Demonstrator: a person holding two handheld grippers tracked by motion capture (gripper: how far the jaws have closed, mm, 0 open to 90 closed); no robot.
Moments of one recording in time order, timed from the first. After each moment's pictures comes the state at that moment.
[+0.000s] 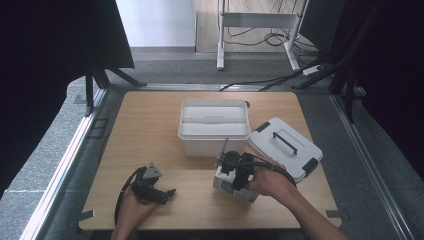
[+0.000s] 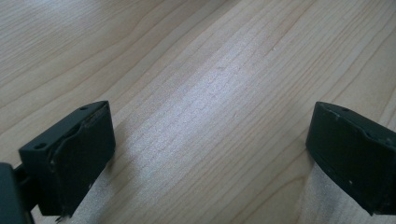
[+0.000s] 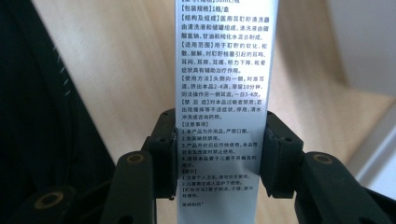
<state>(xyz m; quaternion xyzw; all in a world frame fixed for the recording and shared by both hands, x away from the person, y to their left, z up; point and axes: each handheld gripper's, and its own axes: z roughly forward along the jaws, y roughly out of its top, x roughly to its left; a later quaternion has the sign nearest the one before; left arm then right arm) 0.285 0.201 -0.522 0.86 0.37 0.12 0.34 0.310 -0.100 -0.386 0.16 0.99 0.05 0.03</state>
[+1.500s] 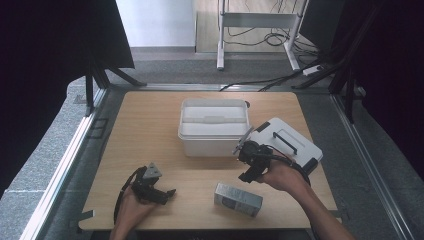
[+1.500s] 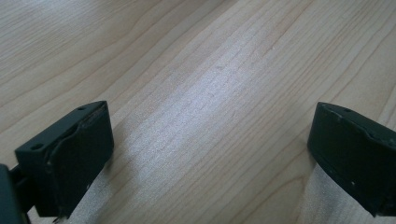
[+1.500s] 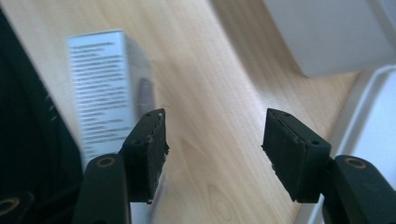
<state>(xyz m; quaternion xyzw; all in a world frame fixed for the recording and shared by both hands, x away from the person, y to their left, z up) 0.286 0.200 -0.522 0.86 0.37 0.12 0.34 0.329 -0.146 -0.373 0.22 0.96 0.14 0.04</state>
